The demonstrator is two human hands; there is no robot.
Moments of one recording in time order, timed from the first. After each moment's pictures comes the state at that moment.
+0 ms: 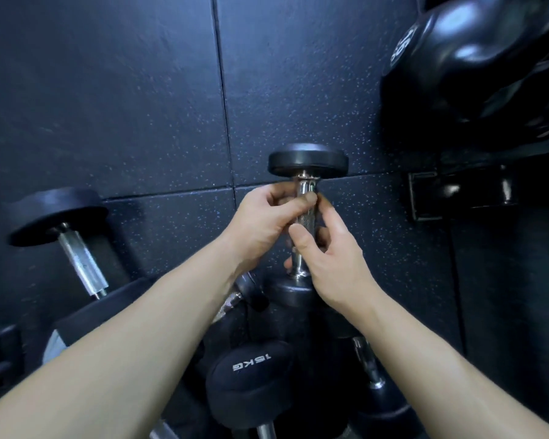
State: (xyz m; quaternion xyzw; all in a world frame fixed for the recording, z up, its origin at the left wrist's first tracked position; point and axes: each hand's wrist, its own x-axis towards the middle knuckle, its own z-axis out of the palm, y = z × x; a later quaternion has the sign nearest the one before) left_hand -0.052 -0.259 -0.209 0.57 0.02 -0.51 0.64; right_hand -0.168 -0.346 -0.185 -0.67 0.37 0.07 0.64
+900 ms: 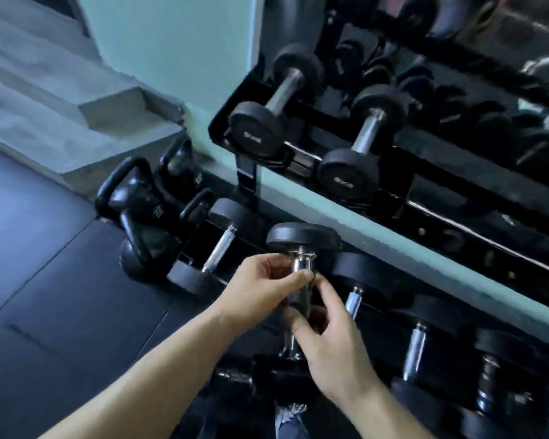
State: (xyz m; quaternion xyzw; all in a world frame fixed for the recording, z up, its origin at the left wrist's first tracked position) left_hand -0.310 -0.450 0.354 0.47 -0.43 -0.69 0.34; right_hand -0.453 -0.383 0.384 -0.49 0.64 -0.30 0.51
